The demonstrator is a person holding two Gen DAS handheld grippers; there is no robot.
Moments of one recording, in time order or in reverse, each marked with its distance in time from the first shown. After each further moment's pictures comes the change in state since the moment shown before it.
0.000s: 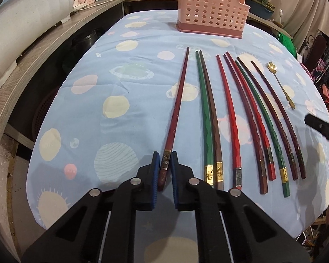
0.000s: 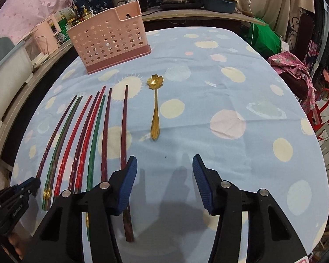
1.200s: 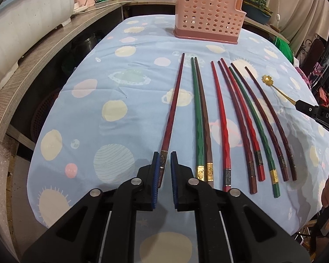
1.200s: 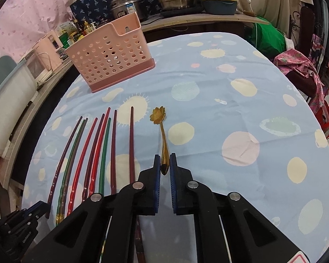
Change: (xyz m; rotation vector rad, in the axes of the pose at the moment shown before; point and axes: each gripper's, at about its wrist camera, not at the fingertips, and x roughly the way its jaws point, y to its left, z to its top) left arm -0.014 -0.001 0.000 -0.009 -0.023 -0.021; right arm -0.002 -0.002 0.017 0.051 -0.055 0.061
